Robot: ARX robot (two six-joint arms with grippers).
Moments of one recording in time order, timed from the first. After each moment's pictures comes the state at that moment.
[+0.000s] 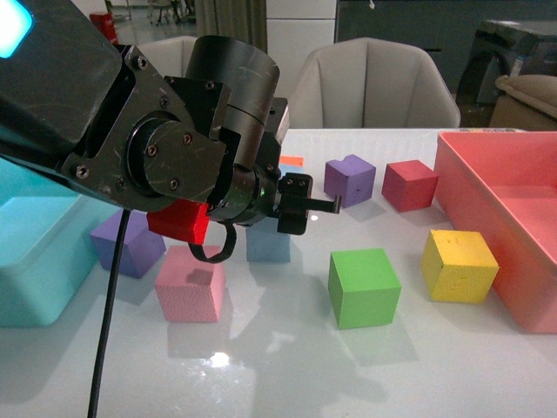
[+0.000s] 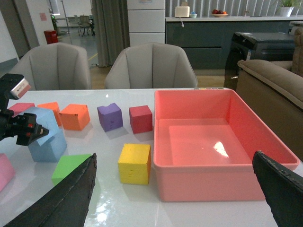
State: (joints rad) left arm -0.46 2.16 1.28 0.24 -0.15 -0.11; right arm 0.00 0.00 0.01 0.00 0.00 0.01
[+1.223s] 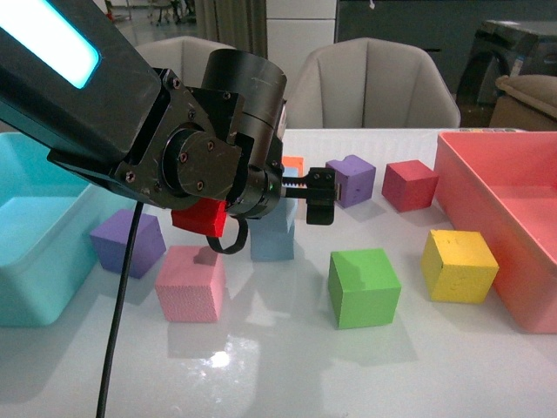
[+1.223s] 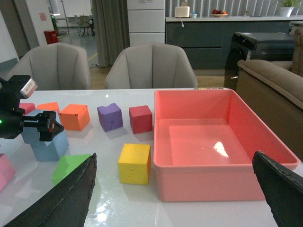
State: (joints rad) left arm -0.45 2.26 1.38 0.26 -0.17 -0.18; right arm 0.00 0.00 0.01 0.00 0.00 0.00
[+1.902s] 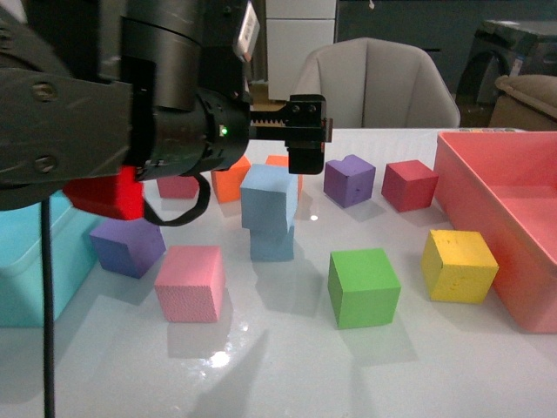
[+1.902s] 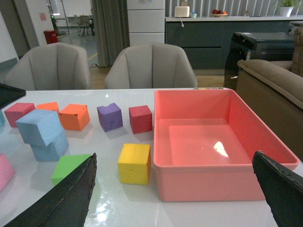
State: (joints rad) left arm -0.46 1.90 1.02 0.54 -0.12 -0.12; right arm 0.00 0.00 0.01 0.00 0.00 0.00
